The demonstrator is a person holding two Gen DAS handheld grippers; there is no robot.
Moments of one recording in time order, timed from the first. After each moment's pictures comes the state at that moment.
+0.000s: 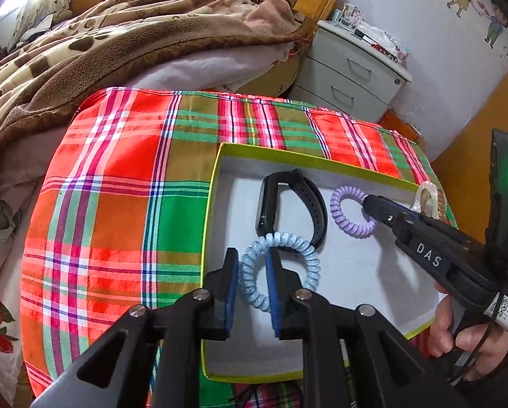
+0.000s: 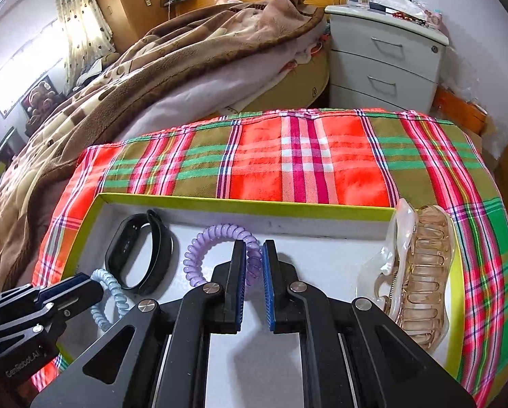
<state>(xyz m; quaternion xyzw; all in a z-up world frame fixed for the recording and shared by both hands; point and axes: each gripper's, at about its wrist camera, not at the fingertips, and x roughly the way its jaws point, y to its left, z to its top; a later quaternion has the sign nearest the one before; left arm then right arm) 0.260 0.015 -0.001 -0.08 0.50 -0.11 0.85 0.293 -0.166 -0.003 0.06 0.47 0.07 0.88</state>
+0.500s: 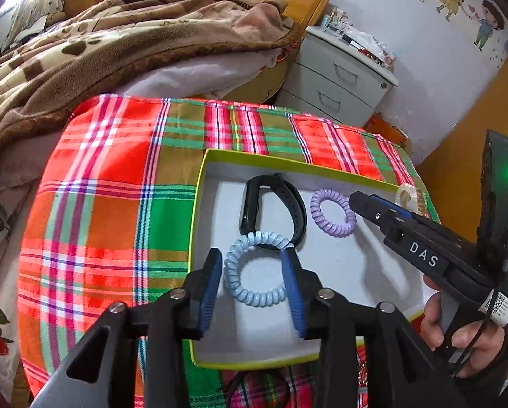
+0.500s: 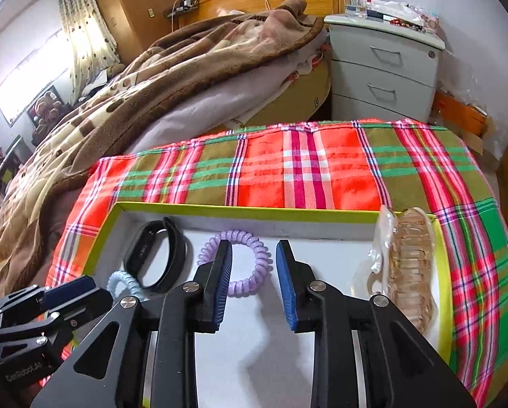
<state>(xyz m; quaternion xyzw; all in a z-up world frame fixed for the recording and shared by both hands) 0.249 0.016 0.011 -0.09 0.49 -0.13 0.86 0.276 -0.171 0.017 0.07 0.45 0.08 0.89</state>
